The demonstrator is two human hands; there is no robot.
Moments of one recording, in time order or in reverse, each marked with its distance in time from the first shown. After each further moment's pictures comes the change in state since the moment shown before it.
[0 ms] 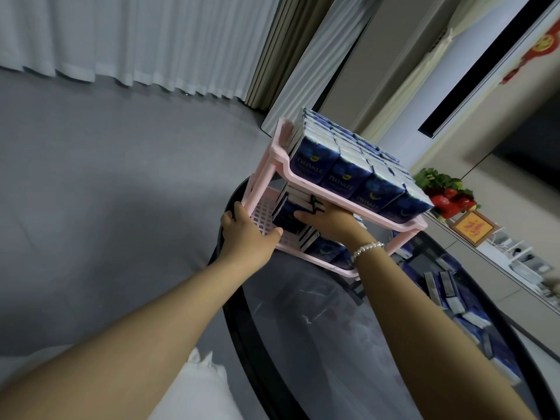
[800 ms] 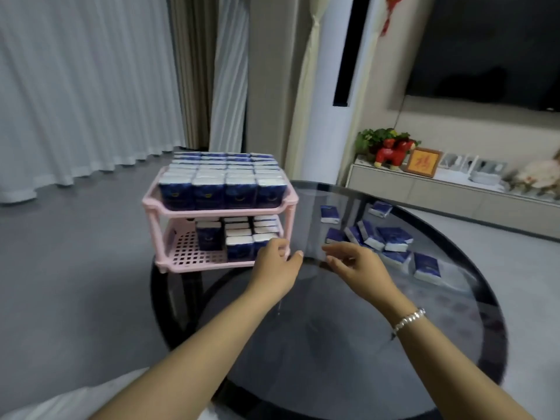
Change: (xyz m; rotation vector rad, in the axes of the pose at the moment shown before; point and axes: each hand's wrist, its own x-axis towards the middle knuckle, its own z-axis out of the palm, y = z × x) left_hand -0.115 0.099 0.119 0.068 -0.341 0.207; right_hand -0.196 0.142 -0.055 0.360 0.378 0.102
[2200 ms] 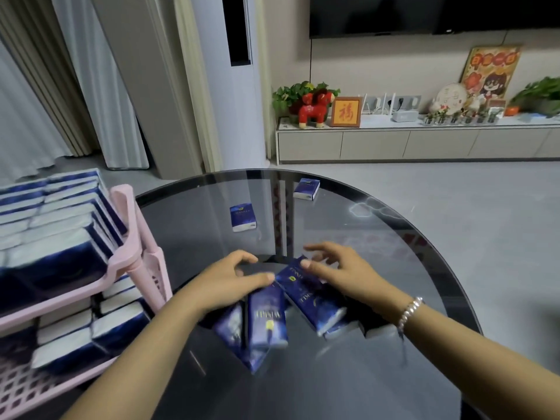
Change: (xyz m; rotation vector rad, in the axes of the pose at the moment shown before) left_hand 0.151 0.011 0.106 0.430 -0.598 -0.033; right_hand 0.070 0.174 -0.054 0.036 0.011 0.266
